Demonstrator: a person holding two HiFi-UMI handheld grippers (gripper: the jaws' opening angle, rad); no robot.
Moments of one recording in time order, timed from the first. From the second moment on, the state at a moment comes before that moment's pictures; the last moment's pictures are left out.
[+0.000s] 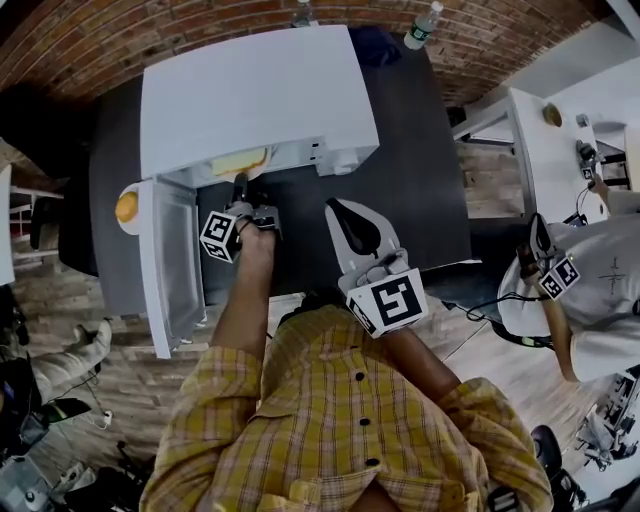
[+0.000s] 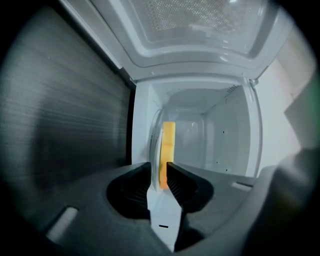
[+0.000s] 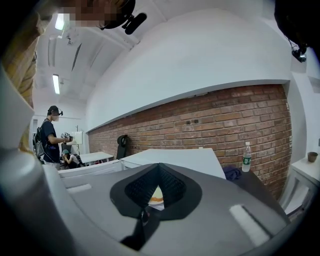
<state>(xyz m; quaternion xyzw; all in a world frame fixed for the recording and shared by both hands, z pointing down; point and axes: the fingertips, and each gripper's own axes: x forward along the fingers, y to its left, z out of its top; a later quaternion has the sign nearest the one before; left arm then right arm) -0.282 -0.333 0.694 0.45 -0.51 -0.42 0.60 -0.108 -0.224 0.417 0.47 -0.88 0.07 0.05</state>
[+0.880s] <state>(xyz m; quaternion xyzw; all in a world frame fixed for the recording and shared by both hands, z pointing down) -0.283 -0.301 0.671 0.47 -0.52 -0.43 0.57 -0.077 -0.222 0.425 0.46 -0.88 0.07 0.04</state>
